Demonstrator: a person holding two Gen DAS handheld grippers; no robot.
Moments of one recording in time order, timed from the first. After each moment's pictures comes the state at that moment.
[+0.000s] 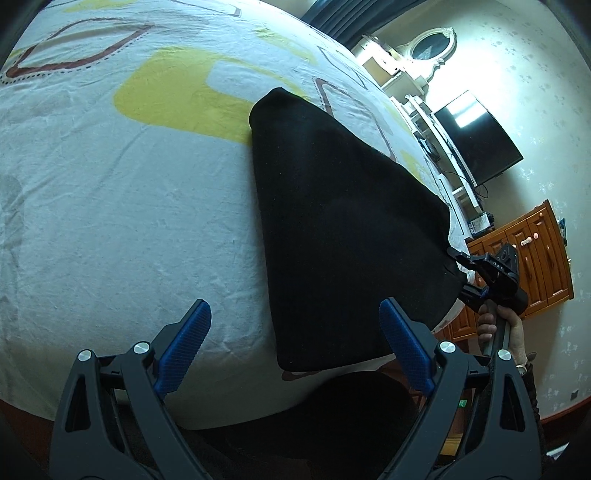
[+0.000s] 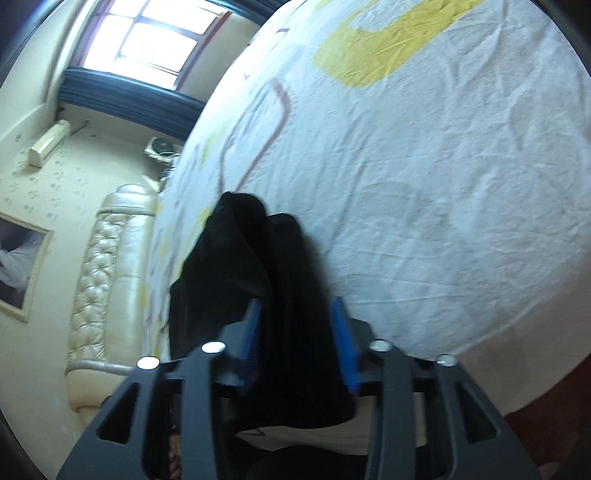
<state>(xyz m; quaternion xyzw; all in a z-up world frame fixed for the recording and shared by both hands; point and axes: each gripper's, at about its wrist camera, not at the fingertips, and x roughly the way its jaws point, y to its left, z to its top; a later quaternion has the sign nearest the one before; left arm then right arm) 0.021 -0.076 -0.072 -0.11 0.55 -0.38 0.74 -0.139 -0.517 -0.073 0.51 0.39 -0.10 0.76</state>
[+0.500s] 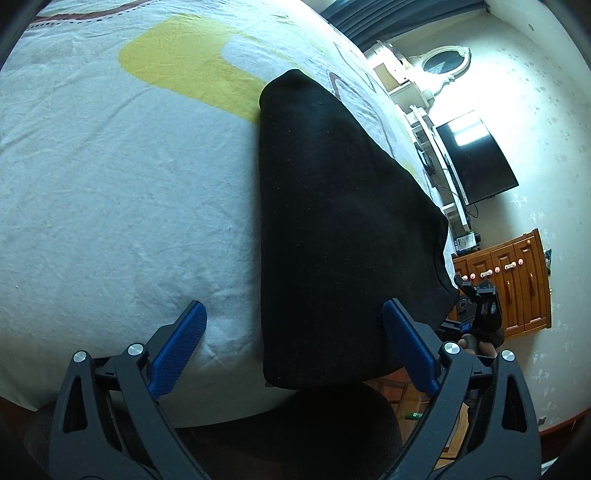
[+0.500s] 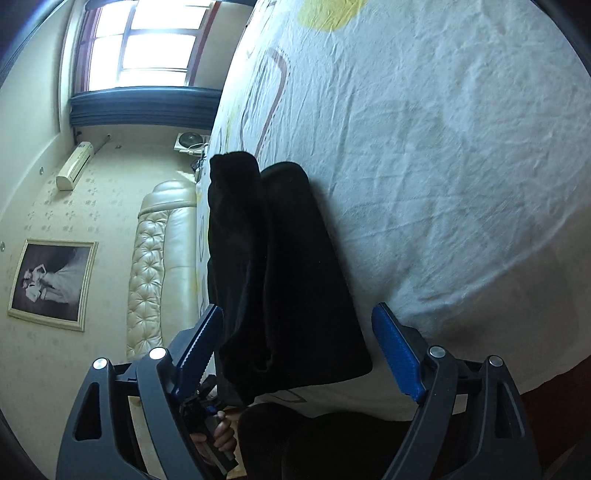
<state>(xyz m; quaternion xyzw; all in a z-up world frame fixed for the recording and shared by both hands) 0.033 -0.087 -0.094 -0.17 0.57 -0.38 0.71 -0.152 -0.503 -0.107 0.60 0.36 0.03 0.71</state>
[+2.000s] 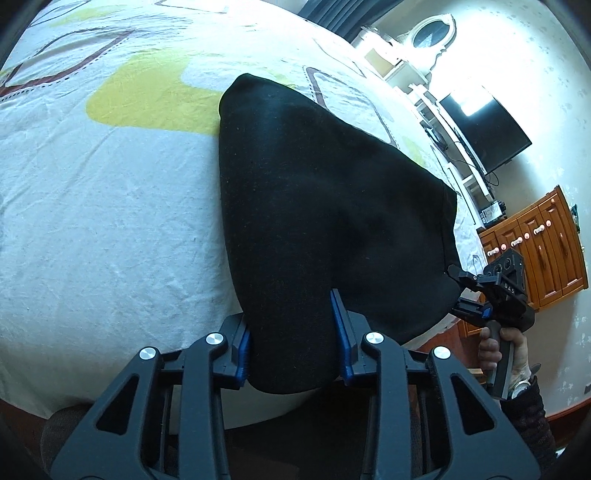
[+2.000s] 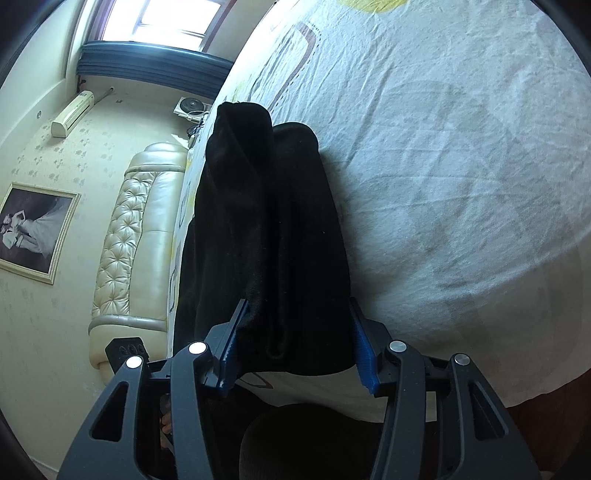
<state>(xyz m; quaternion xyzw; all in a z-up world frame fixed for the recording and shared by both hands) 0.008 -0.127 -0.070 -0.07 0.54 -0.36 0.75 -0.140 -0.489 -0.105 0.53 0.40 0.05 0.74</state>
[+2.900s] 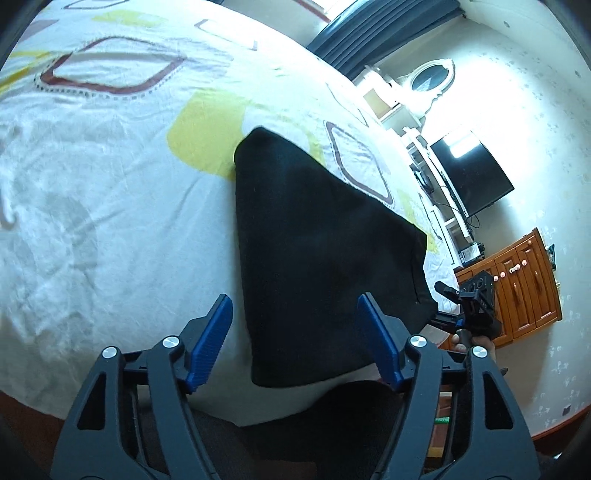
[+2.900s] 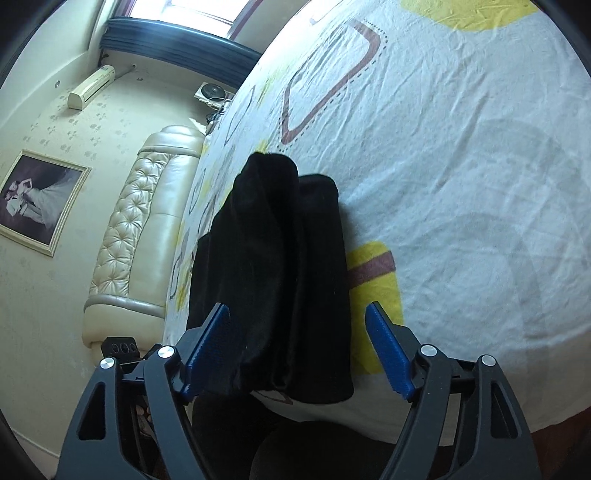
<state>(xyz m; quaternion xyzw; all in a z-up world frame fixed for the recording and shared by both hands) 0.034 -0.030 -0.044 -0.15 0.50 -0.37 0.77 -0.102 -0.487 -0.083 0.49 0.40 0.08 0.77</state>
